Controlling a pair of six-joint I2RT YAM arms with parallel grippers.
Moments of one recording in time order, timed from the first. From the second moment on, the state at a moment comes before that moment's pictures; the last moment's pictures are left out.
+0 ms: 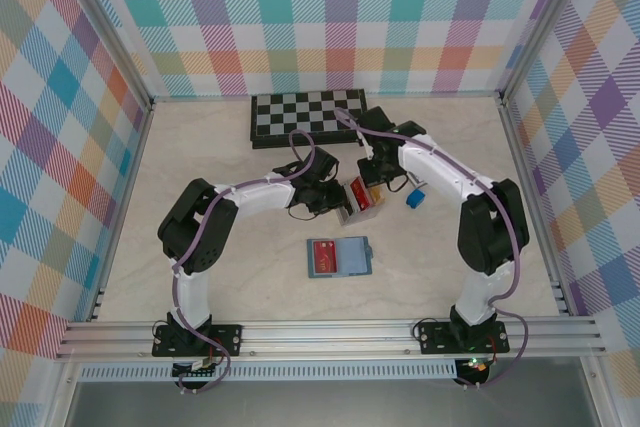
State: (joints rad) left arm -0.68 1.95 1.27 -0.31 0.21 -0.91; right arm 0.52 1.81 1.53 -0.96 0.09 0.17
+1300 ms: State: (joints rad) left arm -0.62 1.55 0.94 0.36 0.56 -1.24; right arm 0.37 1.28 1.01 -0.32 -0.65 0.80
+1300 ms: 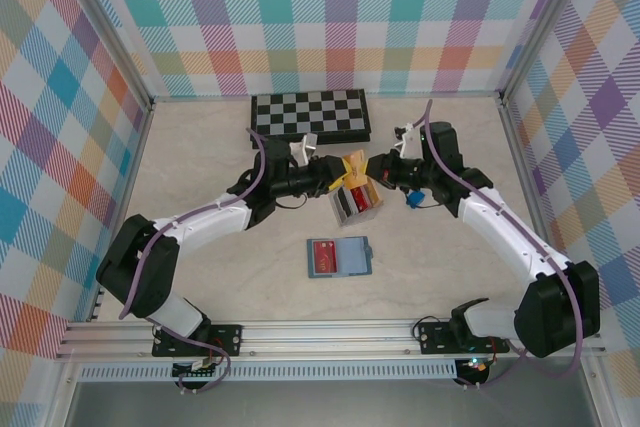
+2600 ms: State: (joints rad) left arm -0.74 1.35 0.60 -0.03 0.37 -1.04; right arm 0.61 1.45 0.86 -0.69 -0.31 0.64
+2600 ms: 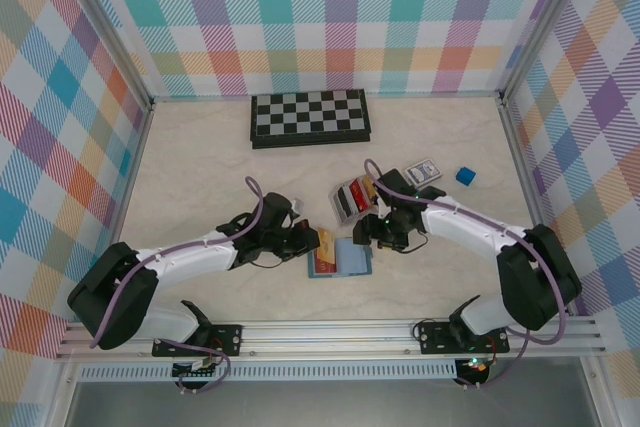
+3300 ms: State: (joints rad) left arm -0.85 1.47 0.56 0.12 0.25 -1.08; right arm 0.62 1.59 0.85 -0.60 -0.29 0.64
